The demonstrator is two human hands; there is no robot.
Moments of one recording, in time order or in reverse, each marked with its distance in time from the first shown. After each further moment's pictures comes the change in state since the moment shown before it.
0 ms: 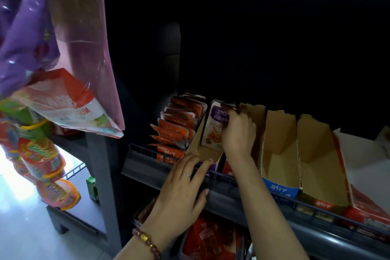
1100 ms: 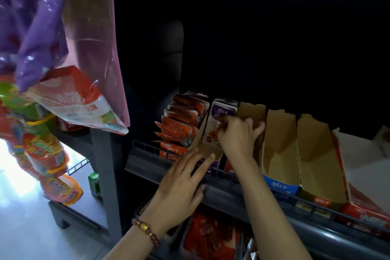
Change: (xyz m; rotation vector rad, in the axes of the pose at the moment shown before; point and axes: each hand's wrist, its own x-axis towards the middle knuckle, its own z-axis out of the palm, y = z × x) left_hand 0.001 -0.009 -0.006 0.024 -0.075 0.071; right_hand -0.014 -0.006 -0.007 -0.046 -0.077 0.008
